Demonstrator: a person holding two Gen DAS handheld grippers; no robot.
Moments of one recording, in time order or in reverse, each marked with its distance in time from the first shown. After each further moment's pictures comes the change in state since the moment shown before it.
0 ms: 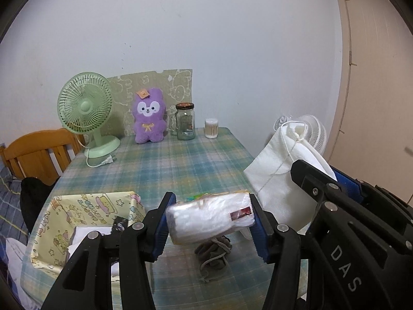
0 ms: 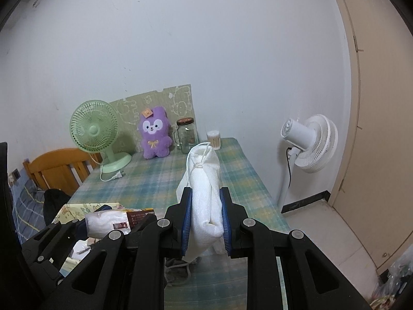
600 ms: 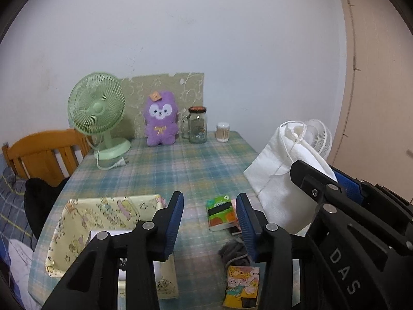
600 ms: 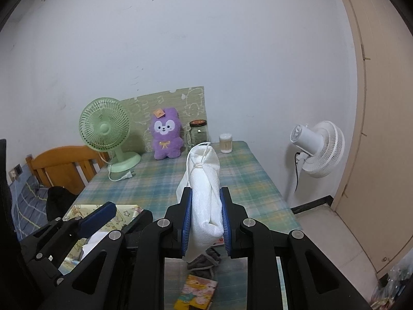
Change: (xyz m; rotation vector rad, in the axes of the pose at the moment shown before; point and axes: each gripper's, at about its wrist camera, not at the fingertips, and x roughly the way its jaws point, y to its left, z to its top) left arm -0.010 0.041 -0.003 -0.017 -0.005 0.008; right arm 0.003 0.039 0.000 -0.035 0.001 0.015
